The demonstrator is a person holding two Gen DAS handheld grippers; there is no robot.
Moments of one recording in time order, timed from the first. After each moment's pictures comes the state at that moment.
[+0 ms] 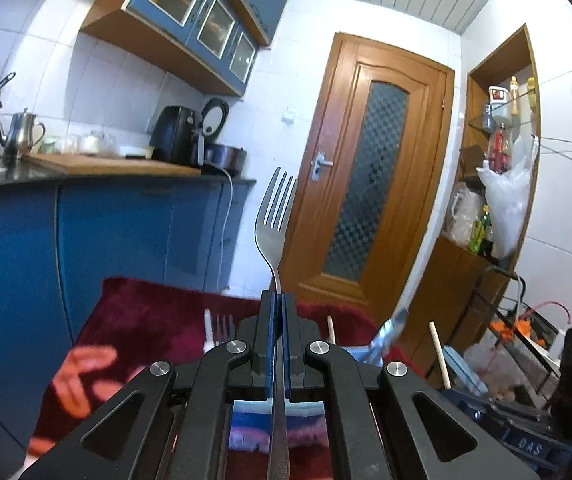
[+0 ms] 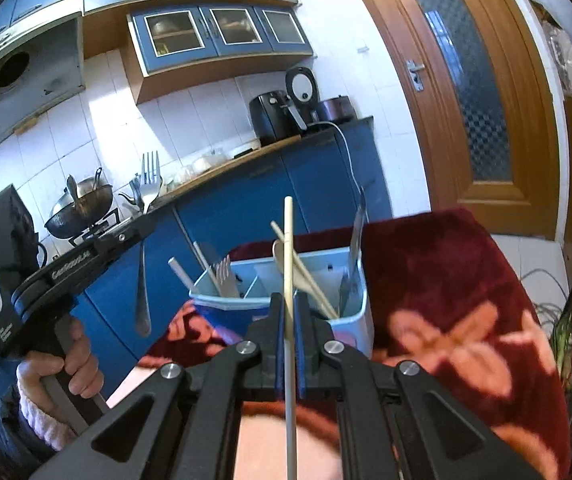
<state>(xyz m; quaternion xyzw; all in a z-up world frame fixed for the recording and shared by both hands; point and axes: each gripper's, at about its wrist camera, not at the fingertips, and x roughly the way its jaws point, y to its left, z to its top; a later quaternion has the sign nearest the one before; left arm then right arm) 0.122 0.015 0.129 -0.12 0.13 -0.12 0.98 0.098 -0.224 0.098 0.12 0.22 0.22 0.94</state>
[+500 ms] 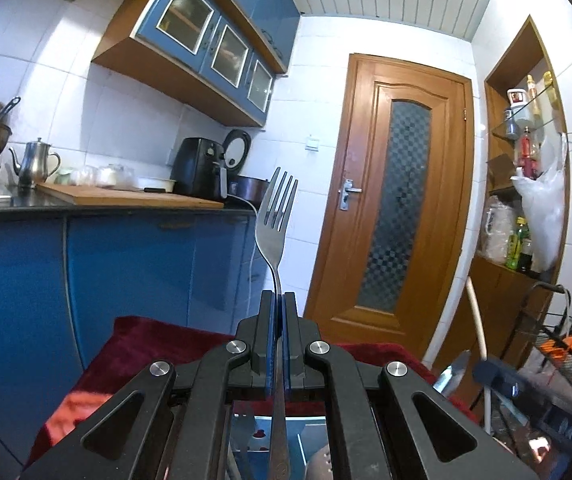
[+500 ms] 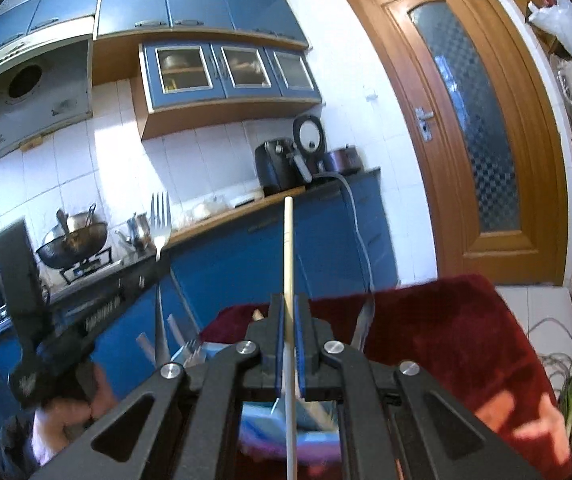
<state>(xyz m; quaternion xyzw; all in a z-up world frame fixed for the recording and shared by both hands) 0.175 -0.001 0.112 -0.10 0.07 -0.06 0.99 0.158 -0.217 0.106 0.11 0.11 0.21 0.97</state>
